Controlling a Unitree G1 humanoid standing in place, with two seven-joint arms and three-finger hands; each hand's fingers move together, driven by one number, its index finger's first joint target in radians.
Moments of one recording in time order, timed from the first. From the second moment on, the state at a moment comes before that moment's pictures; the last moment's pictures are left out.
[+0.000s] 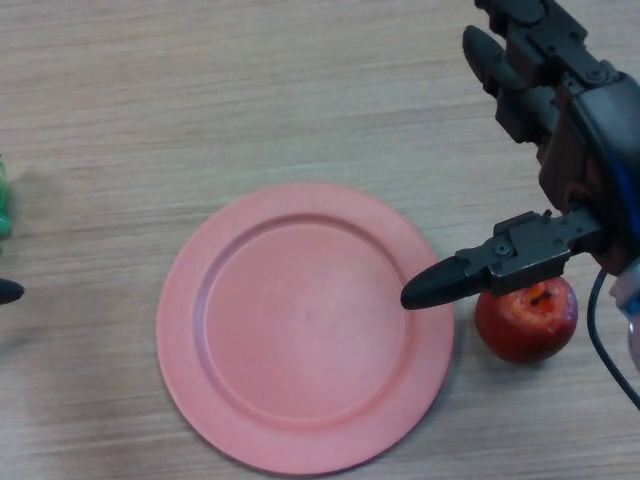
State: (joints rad) left arm -0.21 0.55 0.33 0.27 0.18 -0.04 0.09; right arm -0.32 -0.21 0.08 -0.79 0.04 0.75 0.12
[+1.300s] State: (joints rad) left arm -0.29 0.52 0.29 0.53 -0.01 0.02 0.14; right arm -0.32 -0.22 0.07 -0.77 0.04 0.75 0.14
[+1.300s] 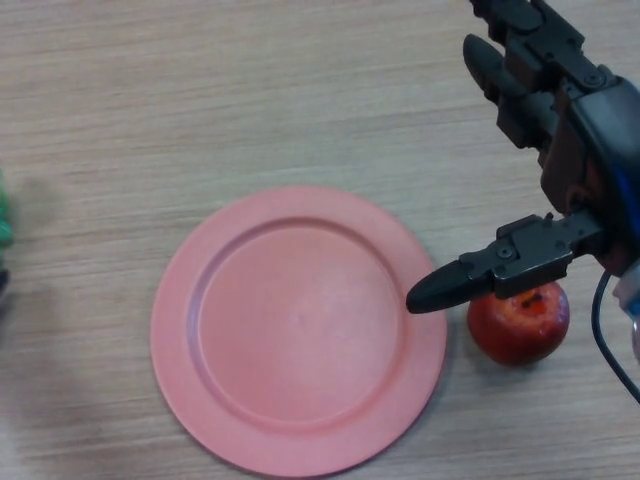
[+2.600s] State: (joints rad) left arm 0.01 0.30 0.25 -0.77 -0.10 0.71 -0.31; right arm -0.31 -0.23 0.04 -0.83 0.11 0.76 0.10
